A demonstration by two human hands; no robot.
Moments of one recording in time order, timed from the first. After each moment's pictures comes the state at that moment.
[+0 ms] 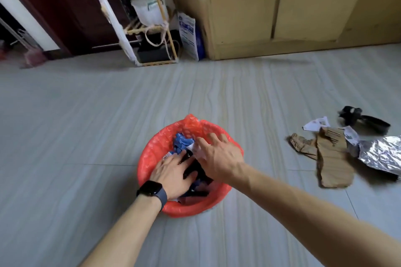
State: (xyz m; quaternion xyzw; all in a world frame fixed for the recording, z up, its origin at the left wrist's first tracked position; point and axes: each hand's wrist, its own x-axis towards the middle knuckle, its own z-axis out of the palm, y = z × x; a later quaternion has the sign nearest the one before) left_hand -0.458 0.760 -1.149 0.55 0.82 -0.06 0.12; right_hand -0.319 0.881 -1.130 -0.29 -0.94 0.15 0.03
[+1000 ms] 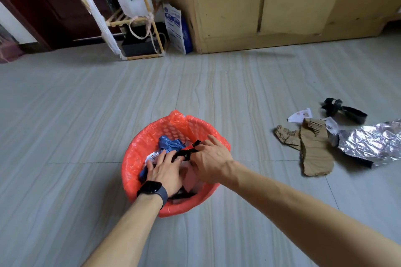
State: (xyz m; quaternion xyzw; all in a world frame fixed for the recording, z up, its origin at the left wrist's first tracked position) left_hand -0.435 0.769 -1.169 0.49 0.86 -0.07 0.14; right_hand -0.308 0.883 -1.151 -0.19 -0.98 0.09 0.01
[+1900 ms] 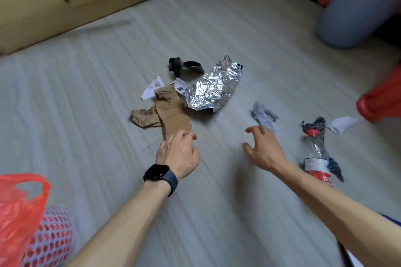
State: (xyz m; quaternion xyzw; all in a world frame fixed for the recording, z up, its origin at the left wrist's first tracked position) left_hand -0.092 0.974 -1.217 0.73 0.65 -0.01 0.18; right_hand 0.158 0.972 -1.277 -0.72 -0.64 0.25 0.08
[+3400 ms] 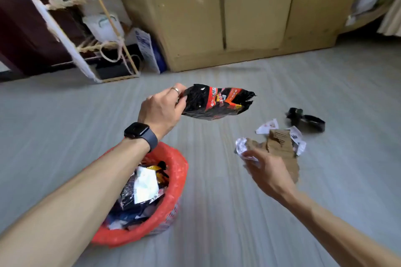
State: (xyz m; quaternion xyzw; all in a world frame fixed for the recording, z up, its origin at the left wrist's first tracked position) left_hand -0.353 0.957 -1.033 0.63 0.72 0.24 -0.16; right_hand -0.081 0.979 -1.163 -0.49 -0.78 0.33 0.22
